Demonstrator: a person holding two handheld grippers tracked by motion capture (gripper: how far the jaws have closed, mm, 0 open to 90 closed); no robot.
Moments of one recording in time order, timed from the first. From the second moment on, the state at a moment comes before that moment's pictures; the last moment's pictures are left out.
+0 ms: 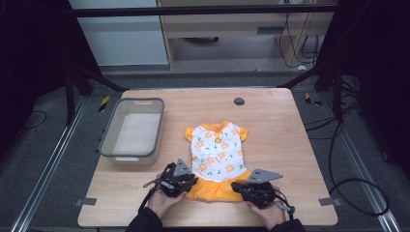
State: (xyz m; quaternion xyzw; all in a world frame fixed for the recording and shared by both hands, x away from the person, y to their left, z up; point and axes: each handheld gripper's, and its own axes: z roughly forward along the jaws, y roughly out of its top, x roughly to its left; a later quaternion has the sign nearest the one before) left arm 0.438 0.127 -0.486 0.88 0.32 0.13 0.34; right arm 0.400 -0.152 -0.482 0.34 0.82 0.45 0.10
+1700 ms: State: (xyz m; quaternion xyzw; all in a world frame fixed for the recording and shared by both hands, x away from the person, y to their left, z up) left arm 0.523 0.114 -0.495 0.84 0.38 0.16 0.35; right arm 0.501 -0.163 -0.505 0.44 0.80 0.38 0.17
